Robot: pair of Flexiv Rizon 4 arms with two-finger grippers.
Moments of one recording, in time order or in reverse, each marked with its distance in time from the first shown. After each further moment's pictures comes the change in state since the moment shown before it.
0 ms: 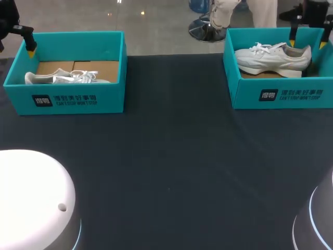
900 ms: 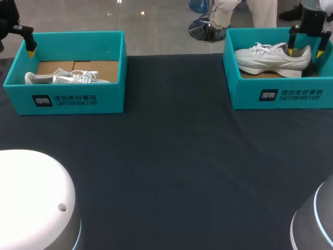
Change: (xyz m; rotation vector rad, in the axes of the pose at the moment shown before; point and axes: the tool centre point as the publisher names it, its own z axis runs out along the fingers) left arm 0.000 0.000 0.000 0.000 0.000 0.000; right arm 0.000 0.008 0.047 0.069 0.016 -0.020
